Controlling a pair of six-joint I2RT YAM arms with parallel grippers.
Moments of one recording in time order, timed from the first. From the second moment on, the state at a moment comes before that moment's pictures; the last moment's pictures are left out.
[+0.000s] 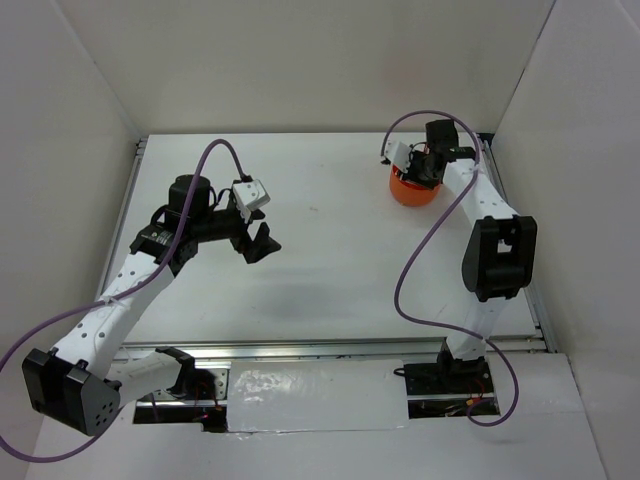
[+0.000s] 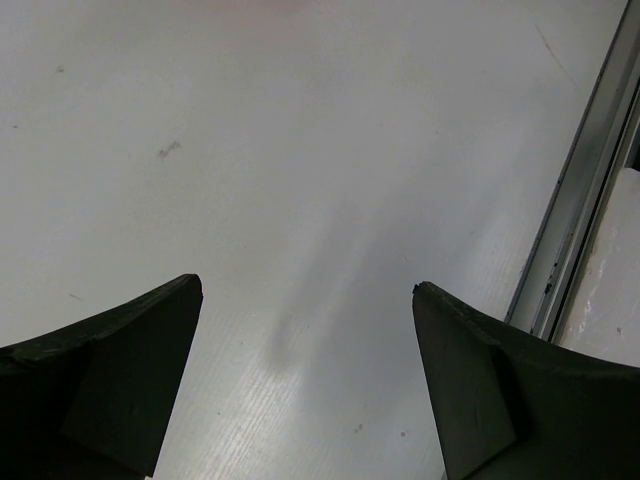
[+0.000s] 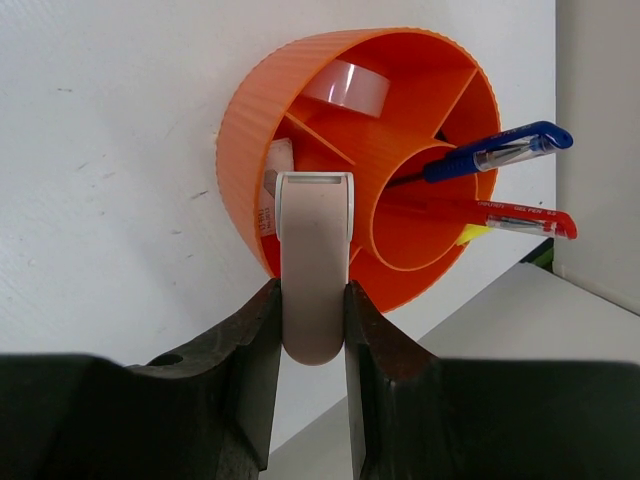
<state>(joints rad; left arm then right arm) -0.34 1.11 1.05 -0.45 0.64 0.33 0.06 1.86 1.60 -0.64 -0.15 -1.16</state>
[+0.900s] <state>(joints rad) -0.34 1.14 1.07 -0.48 0.63 0.29 0.09 1.89 1.67 -0.63 -0.10 -1.10</state>
